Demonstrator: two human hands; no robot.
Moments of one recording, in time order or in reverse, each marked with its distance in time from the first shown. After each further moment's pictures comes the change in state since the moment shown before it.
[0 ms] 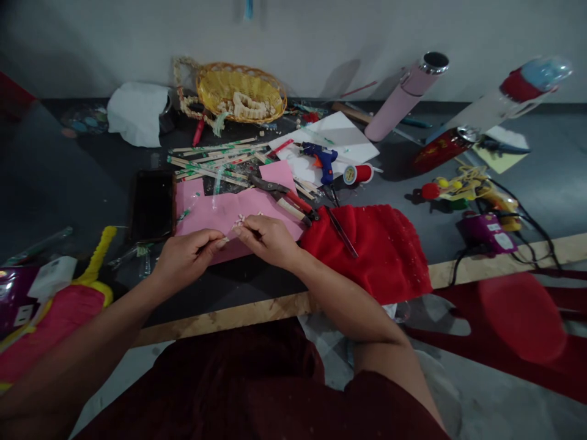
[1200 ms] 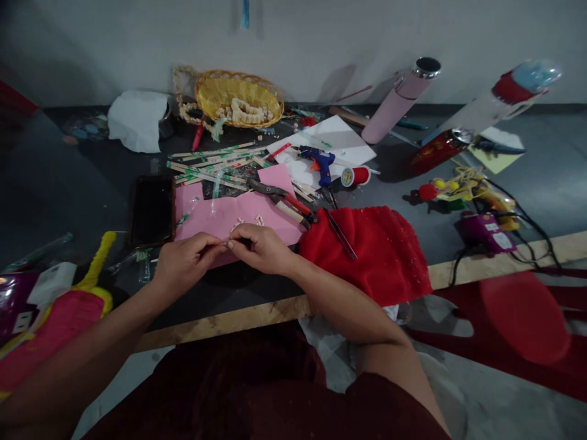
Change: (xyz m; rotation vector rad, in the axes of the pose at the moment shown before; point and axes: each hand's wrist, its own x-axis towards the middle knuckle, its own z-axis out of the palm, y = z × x) left_hand -0.004 -0.003 0.008 0.126 0.086 -0.028; right_hand 0.000 -0.004 0.005 0.195 -0.104 0.021
